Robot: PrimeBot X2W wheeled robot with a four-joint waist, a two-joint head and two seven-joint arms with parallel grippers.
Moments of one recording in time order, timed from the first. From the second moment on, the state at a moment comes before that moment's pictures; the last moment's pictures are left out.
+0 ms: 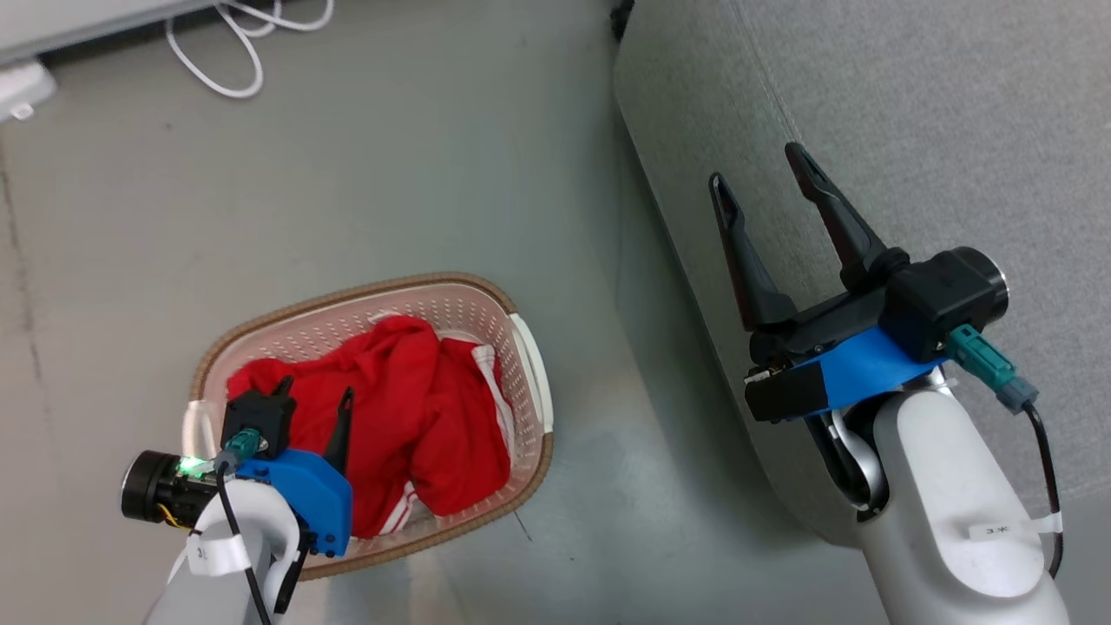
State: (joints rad) left arm -0.41 0.21 -0.28 0.75 -0.17 -0.10 -0.15; right arm -0.48 -0.05 0.19 0.17 0.09 0.13 -0.19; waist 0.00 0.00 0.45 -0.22
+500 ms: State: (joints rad) left arm -0.58 0.31 -0.38 0.95 -0.16 -0.12 -0.05; right arm -0.58 -0.05 0.23 0.18 0.17 0.13 -0.24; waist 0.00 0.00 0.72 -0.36
